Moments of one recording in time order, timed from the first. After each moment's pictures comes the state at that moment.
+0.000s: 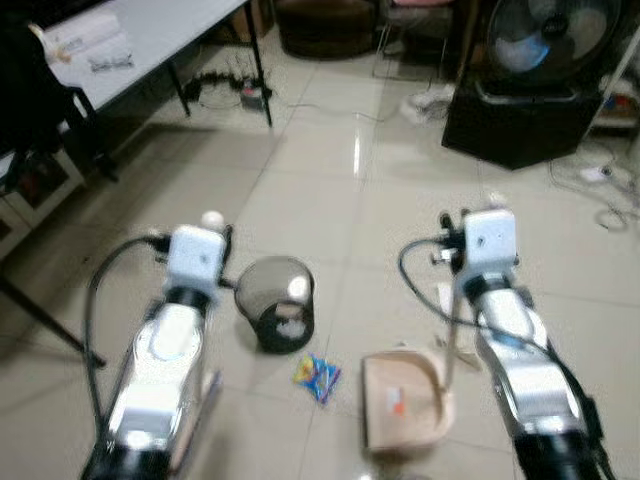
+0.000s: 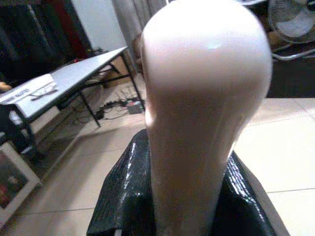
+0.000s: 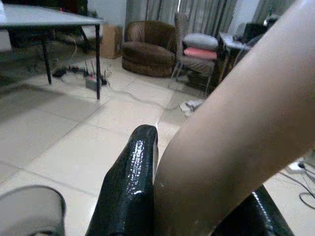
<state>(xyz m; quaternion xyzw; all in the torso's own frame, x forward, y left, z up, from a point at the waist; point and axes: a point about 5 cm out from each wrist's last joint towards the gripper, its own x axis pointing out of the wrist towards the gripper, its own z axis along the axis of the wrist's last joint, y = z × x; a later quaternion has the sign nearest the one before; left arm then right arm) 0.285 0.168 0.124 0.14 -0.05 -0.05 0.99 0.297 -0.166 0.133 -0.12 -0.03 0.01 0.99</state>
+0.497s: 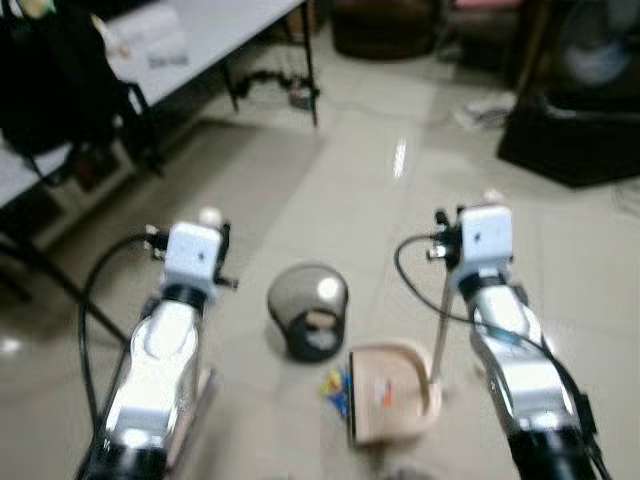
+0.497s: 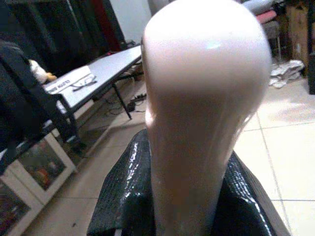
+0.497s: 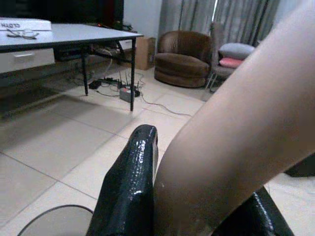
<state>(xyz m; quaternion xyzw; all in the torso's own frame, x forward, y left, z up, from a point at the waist) 0.286 0.171 0.126 0.14 -0.05 -0.05 0.99 0.299 -0.162 0.136 -0.10 -0.03 0.01 0.99</state>
